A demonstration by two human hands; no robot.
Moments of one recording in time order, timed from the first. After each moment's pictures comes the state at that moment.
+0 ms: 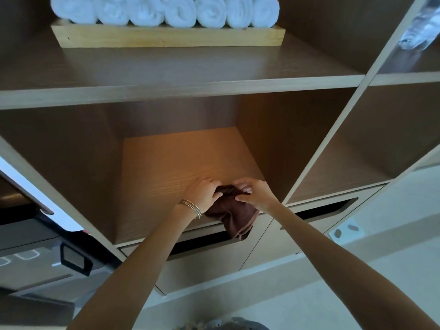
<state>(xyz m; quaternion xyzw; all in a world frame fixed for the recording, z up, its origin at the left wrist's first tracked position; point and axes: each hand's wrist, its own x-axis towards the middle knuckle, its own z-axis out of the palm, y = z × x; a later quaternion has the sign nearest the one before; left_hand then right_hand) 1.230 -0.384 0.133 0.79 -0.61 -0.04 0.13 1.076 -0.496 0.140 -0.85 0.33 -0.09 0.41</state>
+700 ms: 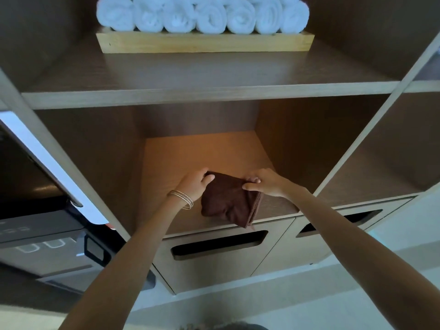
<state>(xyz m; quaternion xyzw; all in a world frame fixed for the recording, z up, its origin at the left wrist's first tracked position) 1.277 -0.347 0.167 0.82 -0.46 -0.19 0.29 1.115 -0.515 0.182 -0.93 0.19 0.03 0.32</state>
